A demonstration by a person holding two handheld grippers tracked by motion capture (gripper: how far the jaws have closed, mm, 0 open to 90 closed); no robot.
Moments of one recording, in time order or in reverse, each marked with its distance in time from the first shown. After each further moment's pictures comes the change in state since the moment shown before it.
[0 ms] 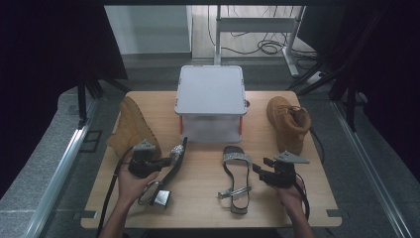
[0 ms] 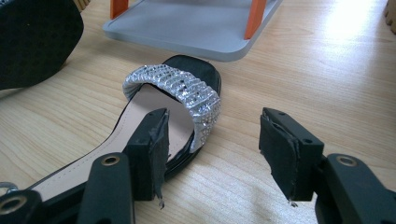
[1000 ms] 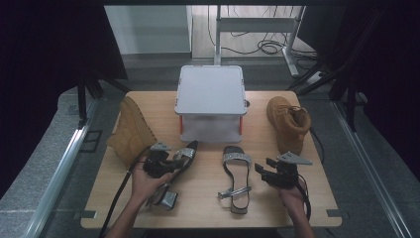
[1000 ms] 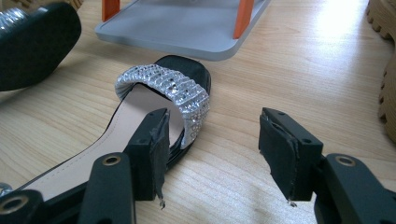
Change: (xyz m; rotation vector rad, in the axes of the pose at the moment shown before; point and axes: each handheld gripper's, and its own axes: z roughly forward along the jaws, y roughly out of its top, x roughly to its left) left arm -0.026 0.008 0.036 0.076 -0.057 0.047; right arm -0.003 -0.002 -0.005 -0.002 -0.026 0.015
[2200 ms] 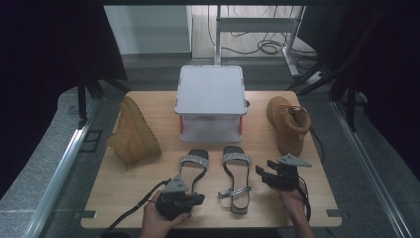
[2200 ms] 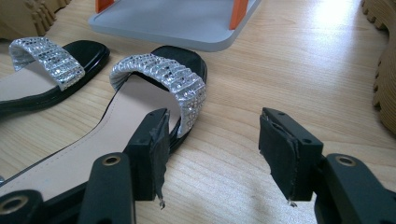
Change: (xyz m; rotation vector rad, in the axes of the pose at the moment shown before) left arm -0.107 -0.056 -0.021 -0.048 -0.127 0.115; right arm 0.001 -0.005 -0.002 0.014 -0.021 -0.001
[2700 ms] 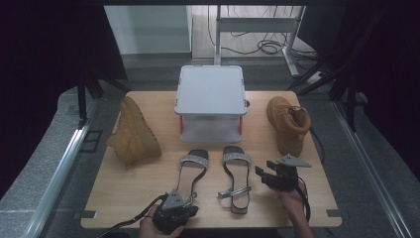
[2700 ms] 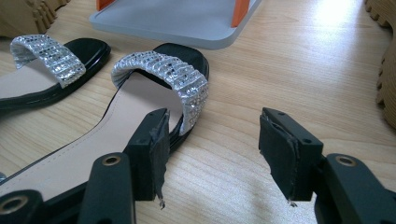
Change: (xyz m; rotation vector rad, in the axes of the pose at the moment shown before) left arm -0.001 -0.032 0.006 0.044 0.077 -0.009; right arm 0.001 -0.001 0.000 0.006 0.000 -0.003
